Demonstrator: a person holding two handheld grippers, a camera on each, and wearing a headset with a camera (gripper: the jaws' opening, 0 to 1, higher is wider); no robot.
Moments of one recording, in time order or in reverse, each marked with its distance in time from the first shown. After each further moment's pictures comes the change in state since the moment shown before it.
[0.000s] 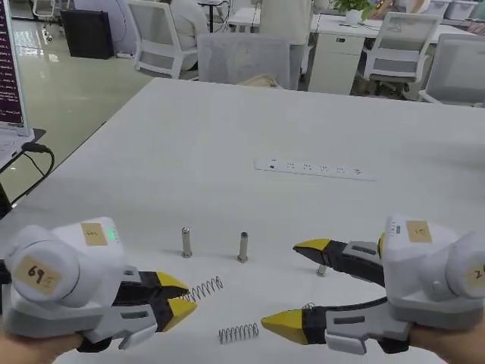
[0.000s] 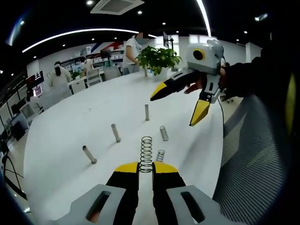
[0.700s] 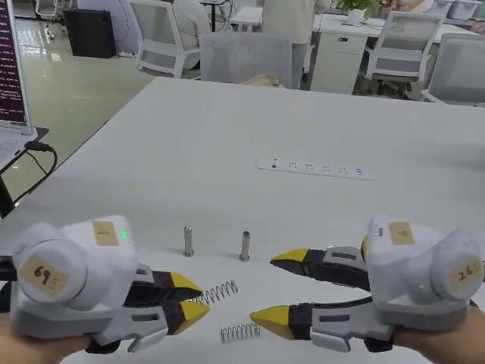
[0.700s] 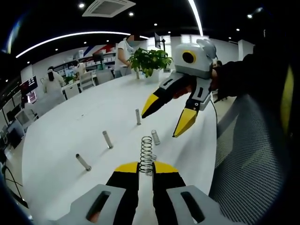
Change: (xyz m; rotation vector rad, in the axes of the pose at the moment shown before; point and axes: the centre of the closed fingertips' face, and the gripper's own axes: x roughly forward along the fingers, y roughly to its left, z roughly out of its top) left arm 0.002 -0.016 0.011 0.048 -0.012 -0.054; right arm 0.012 0.019 0.004 -0.032 0.001 0.074
